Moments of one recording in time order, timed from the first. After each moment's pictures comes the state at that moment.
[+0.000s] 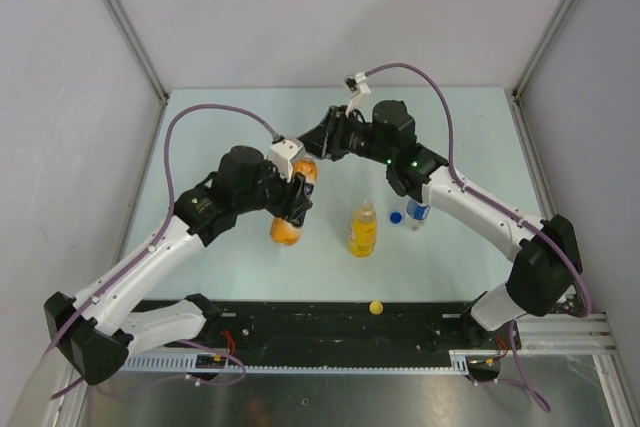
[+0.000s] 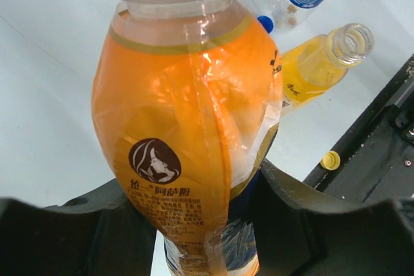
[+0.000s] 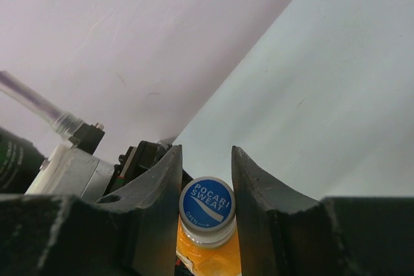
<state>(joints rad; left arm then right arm) -0.66 1.06 1.02 -0.52 0.18 -0.09 0.73 1.53 1.33 0.14 -0.37 0.68</state>
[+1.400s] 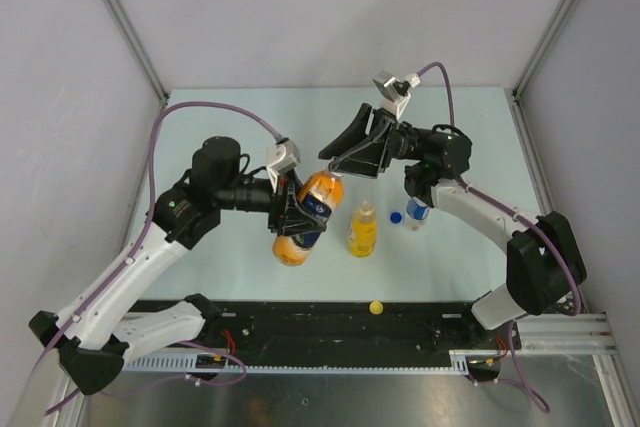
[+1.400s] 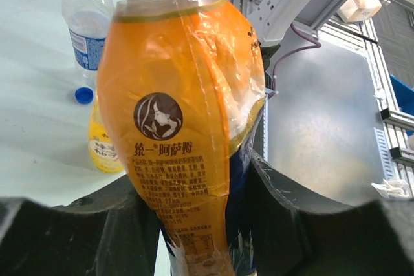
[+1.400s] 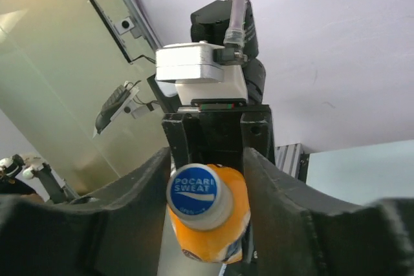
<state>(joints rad) -0.65 0.99 1.12 -0.48 0.87 -0.07 0.56 1.52 1.09 1.37 -1.03 1.34</state>
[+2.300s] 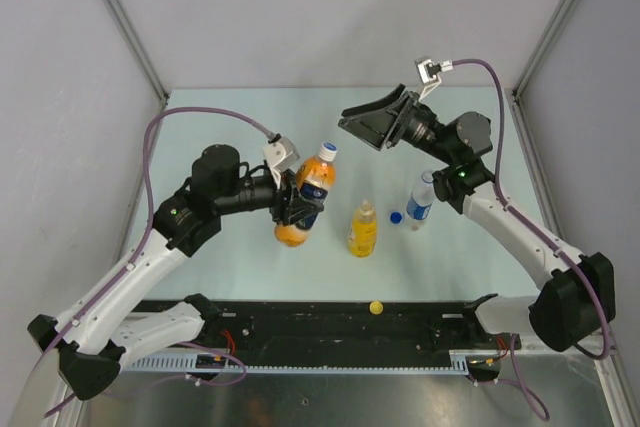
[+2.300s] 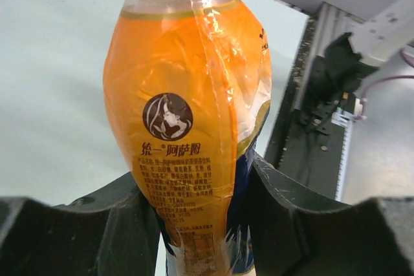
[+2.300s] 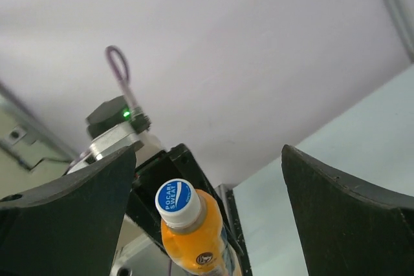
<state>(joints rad) -0.66 0.96 1.05 -0.39 0.58 -0.02 0.47 1.31 1.07 0.77 -0.70 1.03</state>
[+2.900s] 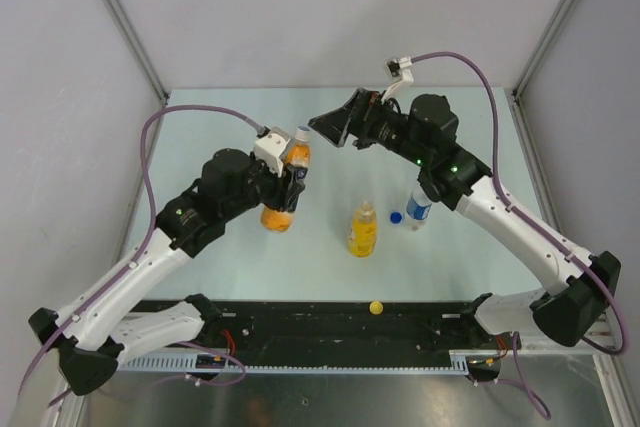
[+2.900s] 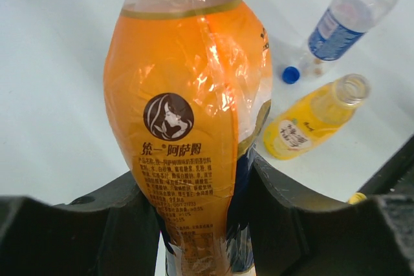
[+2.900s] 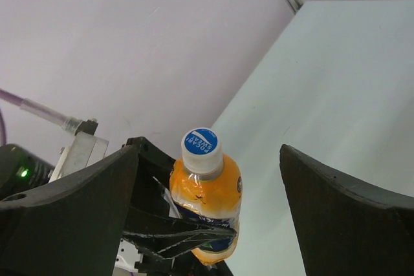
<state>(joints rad) -0.70 0.97 1.05 -0.46 0.05 -0.05 0.68 1.31 1.33 0.03 -0.25 0.71</state>
